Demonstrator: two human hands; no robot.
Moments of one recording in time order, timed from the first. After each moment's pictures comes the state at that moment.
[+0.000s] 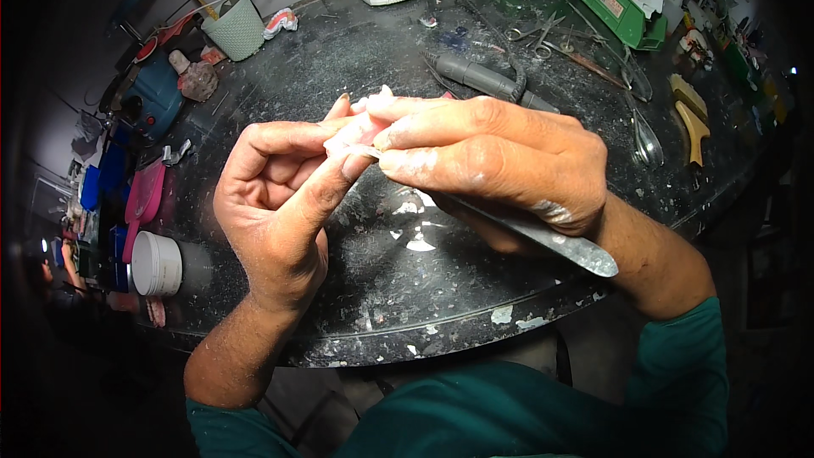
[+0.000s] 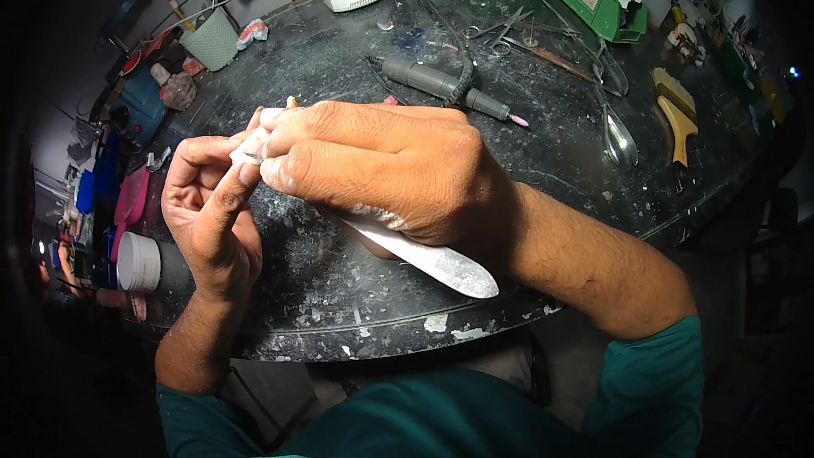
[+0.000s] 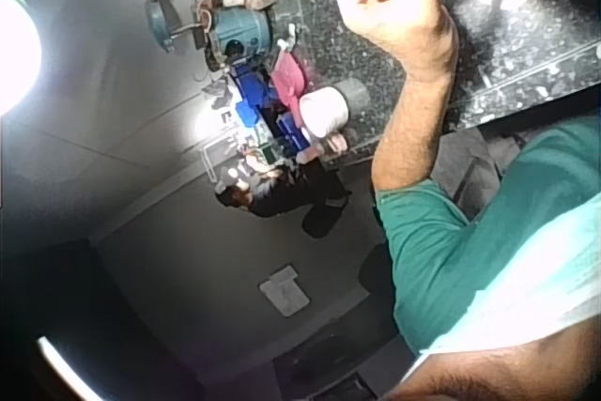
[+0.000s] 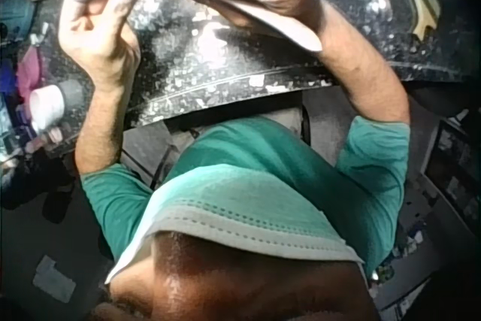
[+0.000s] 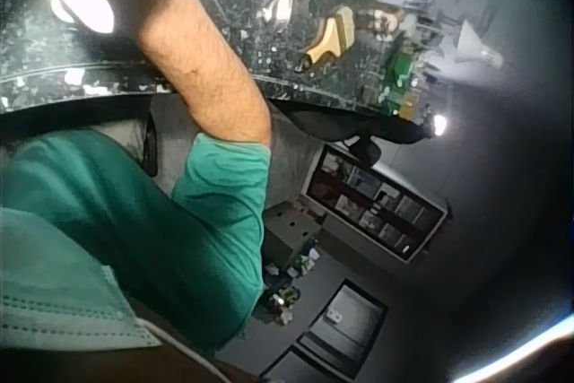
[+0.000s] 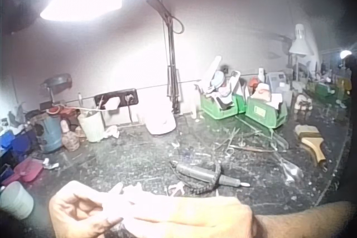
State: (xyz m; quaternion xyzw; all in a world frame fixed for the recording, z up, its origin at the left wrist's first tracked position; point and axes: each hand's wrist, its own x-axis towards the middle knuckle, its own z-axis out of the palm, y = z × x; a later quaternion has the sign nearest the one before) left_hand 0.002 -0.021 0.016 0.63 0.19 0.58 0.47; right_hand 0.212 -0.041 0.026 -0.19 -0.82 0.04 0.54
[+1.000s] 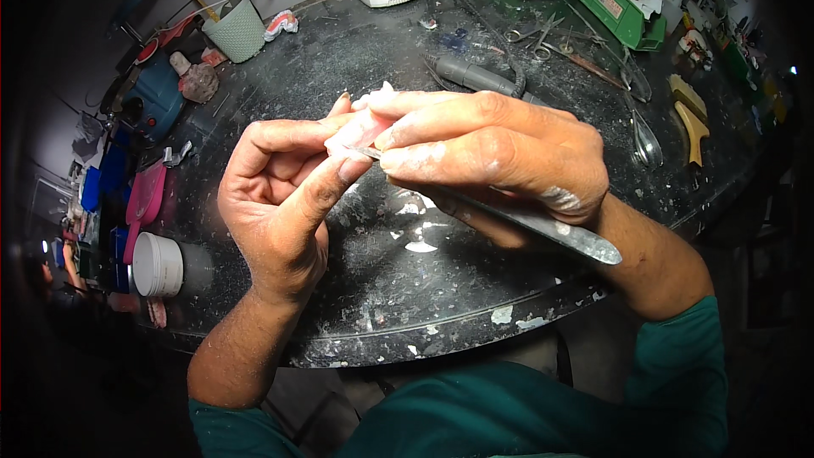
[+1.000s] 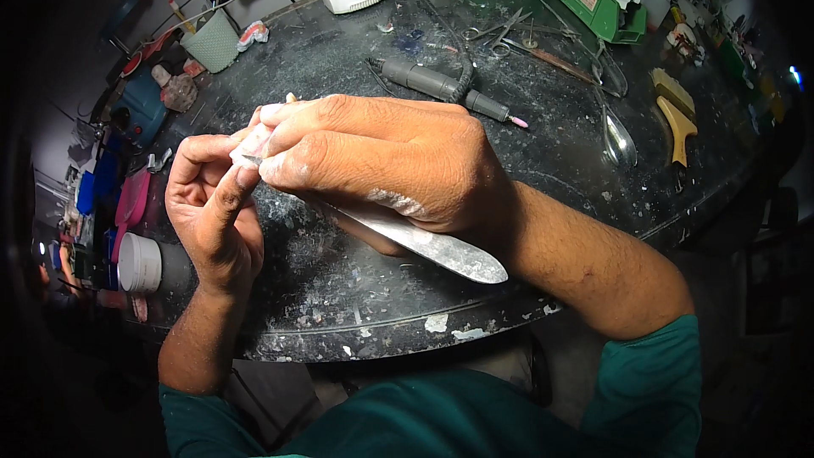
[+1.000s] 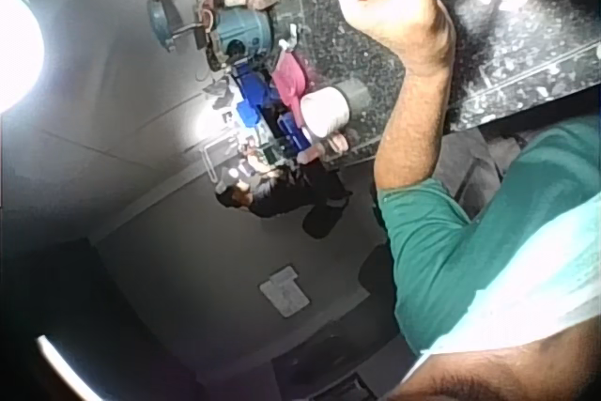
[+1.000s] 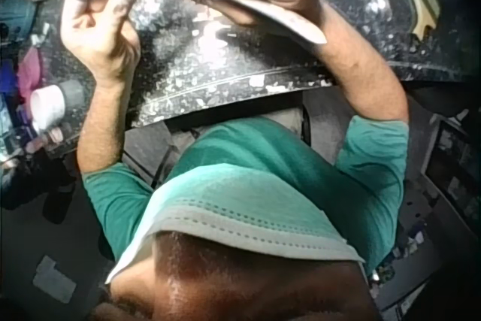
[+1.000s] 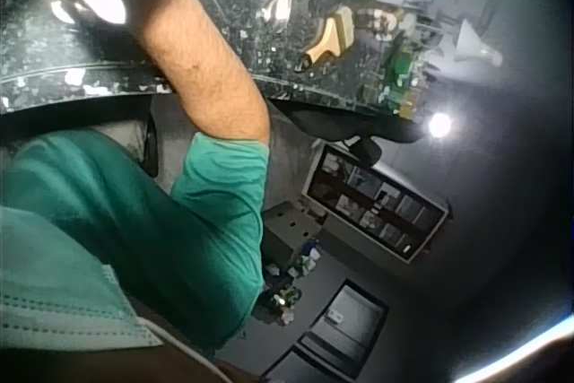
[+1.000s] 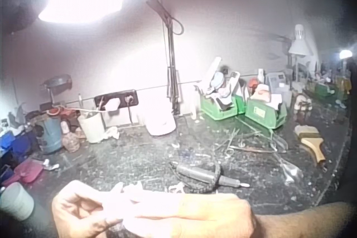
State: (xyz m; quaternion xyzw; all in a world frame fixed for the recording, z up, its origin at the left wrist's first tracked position) left_hand 0.003 -0.016 0.013 0.63 0.17 0.59 0.48; right_hand 0.214 -0.042 0.027 -0.17 -0.80 0.10 0.56
